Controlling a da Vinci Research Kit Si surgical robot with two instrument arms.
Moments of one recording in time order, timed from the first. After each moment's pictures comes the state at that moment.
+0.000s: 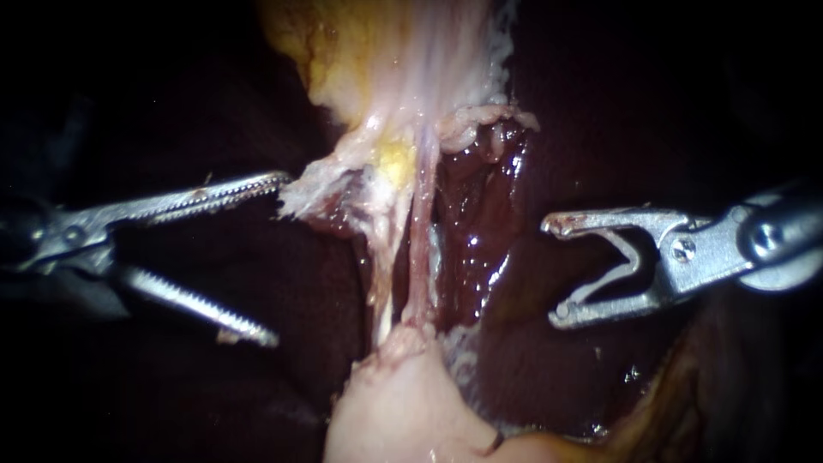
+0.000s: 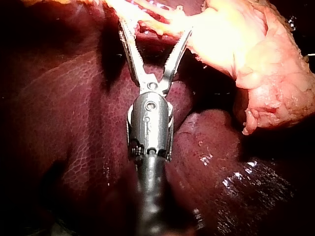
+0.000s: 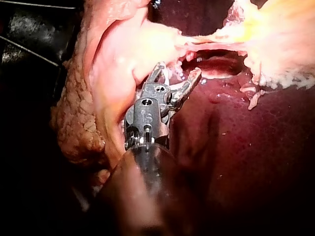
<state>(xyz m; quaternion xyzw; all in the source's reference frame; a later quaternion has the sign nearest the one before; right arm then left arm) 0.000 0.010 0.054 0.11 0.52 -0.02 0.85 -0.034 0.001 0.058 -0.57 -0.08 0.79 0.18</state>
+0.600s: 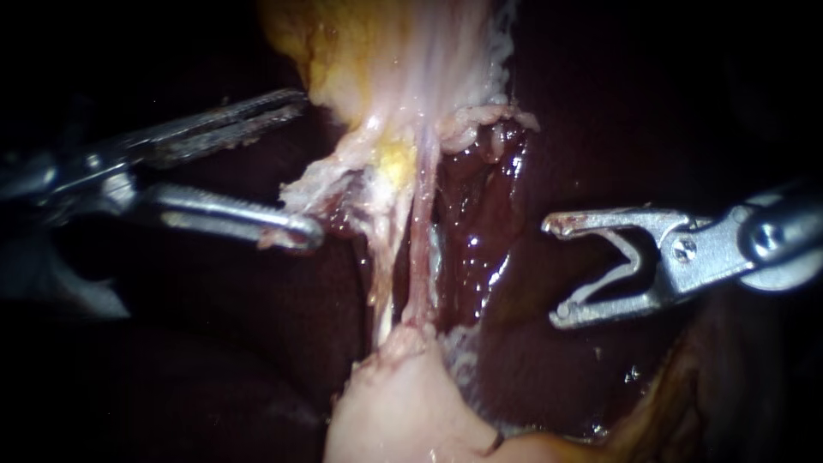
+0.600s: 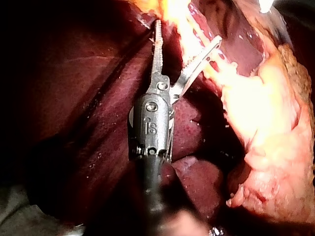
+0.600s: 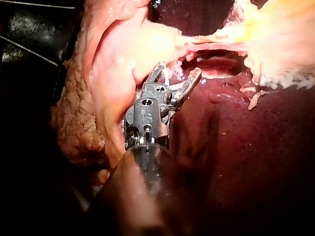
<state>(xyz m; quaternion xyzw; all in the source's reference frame) 0.000 0.010 0.054 0.11 0.52 -0.02 0.85 -0.037 0.007 0.057 -0.51 -0.12 0.76 0.39</state>
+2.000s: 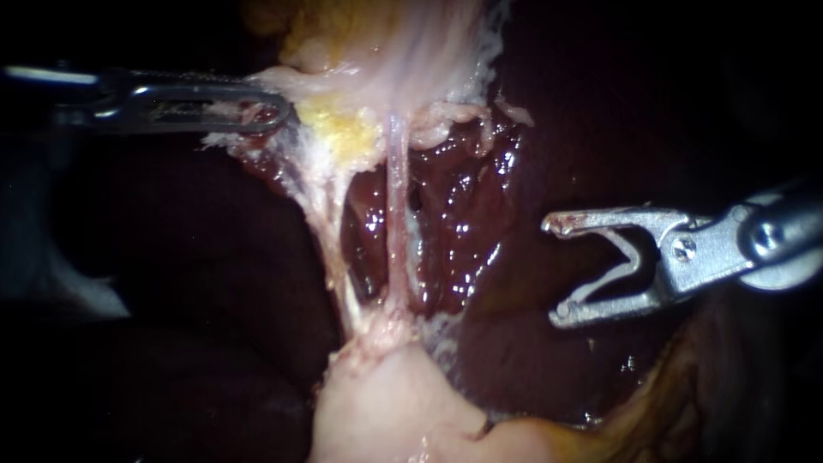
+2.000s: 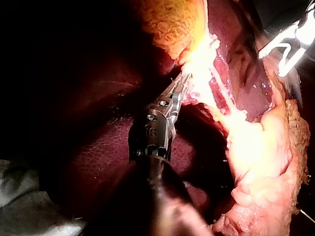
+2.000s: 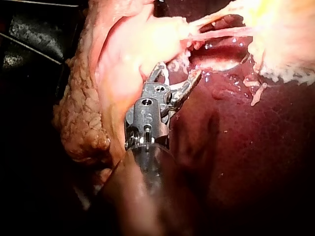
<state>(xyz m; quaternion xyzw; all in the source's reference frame) 0.000 0.010 0.054 0.11 0.52 -0.02 0.85 -0.031 0.013 0.050 -0.37 -0.19 0.77 0.48</state>
